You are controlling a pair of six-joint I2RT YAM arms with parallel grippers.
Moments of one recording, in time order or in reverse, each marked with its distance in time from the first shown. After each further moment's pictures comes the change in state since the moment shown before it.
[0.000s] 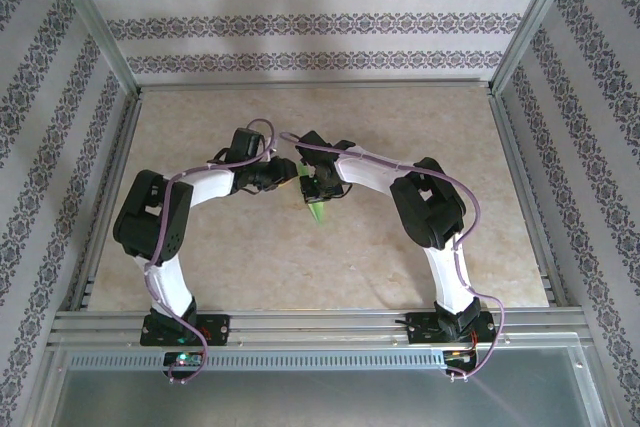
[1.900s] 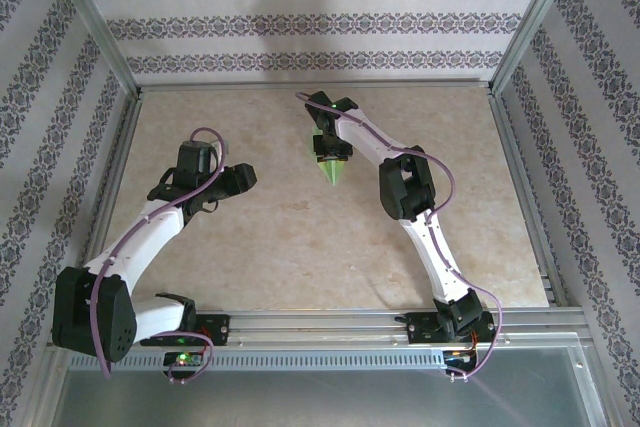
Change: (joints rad) left arm 0.126 -0.595 -0.230 -0.305 -0.250 0.200; right arm -0.173 0.434 0.759 -0.417 0.195 0.029
